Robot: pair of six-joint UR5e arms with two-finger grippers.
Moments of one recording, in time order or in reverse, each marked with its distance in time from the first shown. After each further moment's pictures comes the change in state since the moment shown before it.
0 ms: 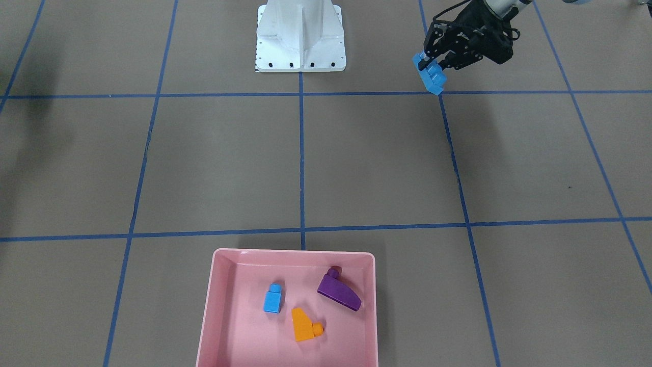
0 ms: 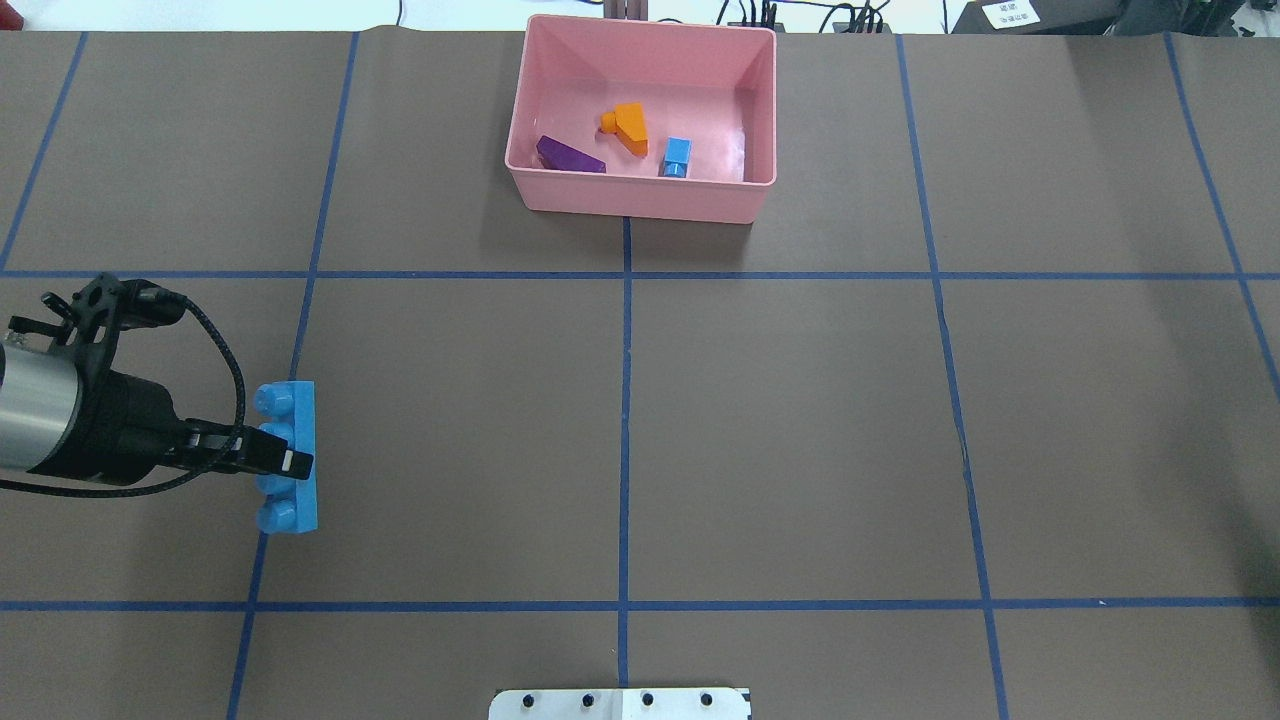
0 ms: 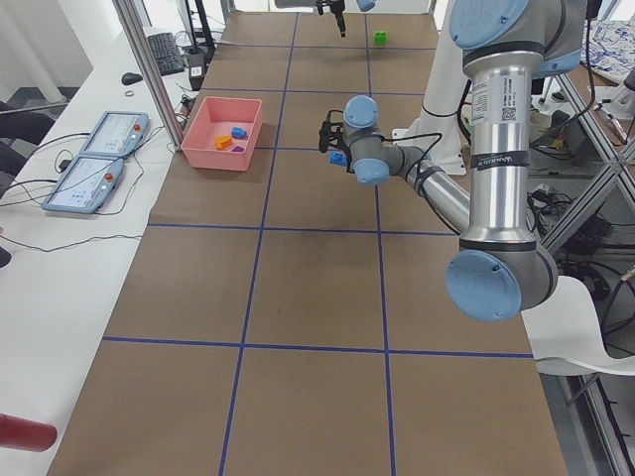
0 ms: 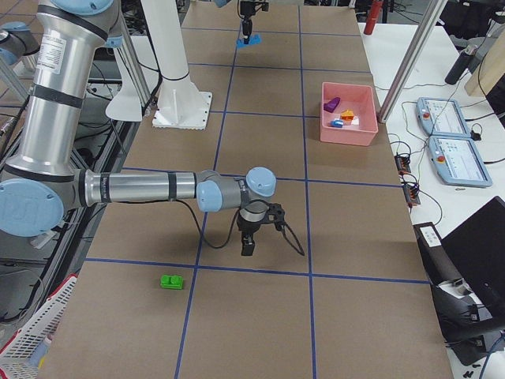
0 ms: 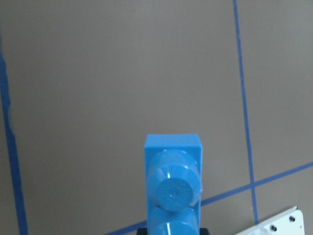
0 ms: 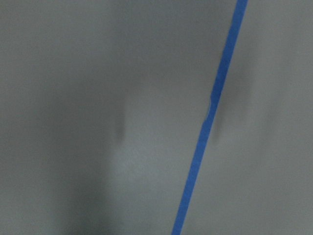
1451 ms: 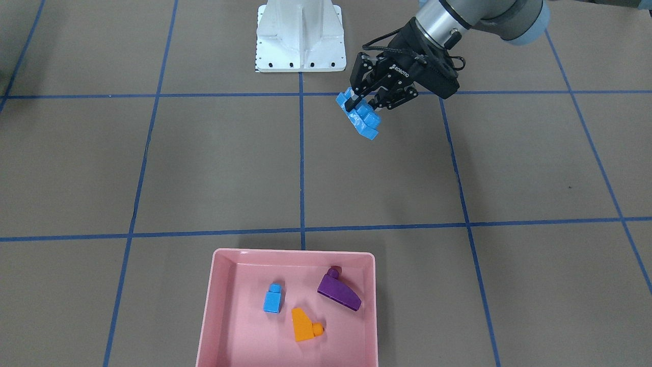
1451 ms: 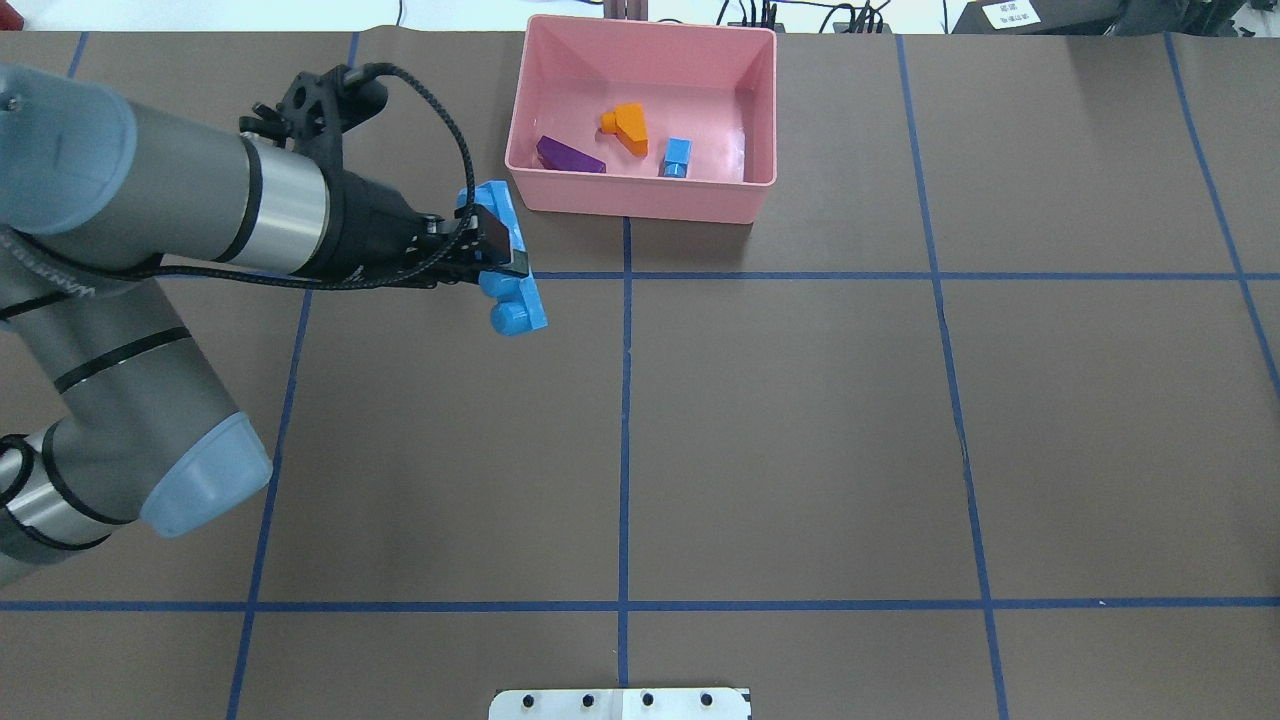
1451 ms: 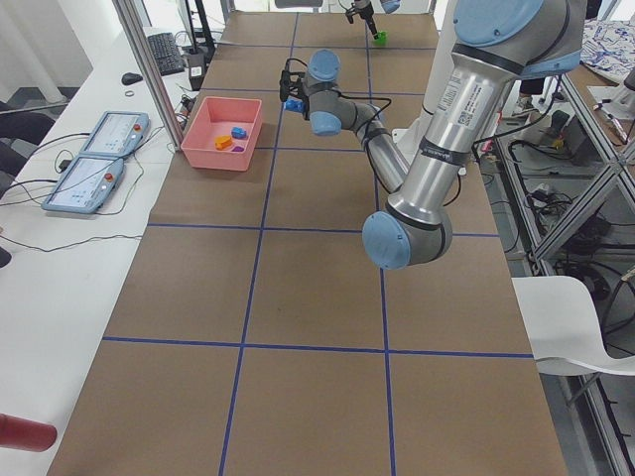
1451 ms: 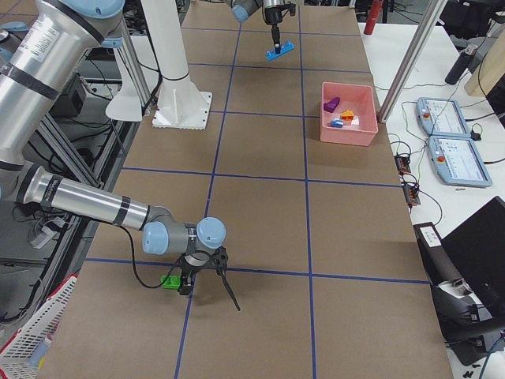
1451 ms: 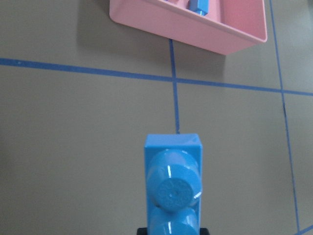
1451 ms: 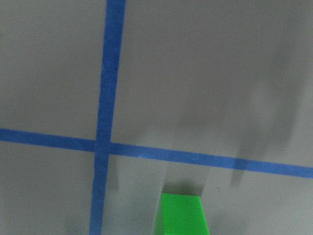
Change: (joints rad) left arm -0.059 -0.543 0.253 0.070 0.125 -0.201; right arm -0.116 -0.166 -0.141 0.104 0.094 -0.011
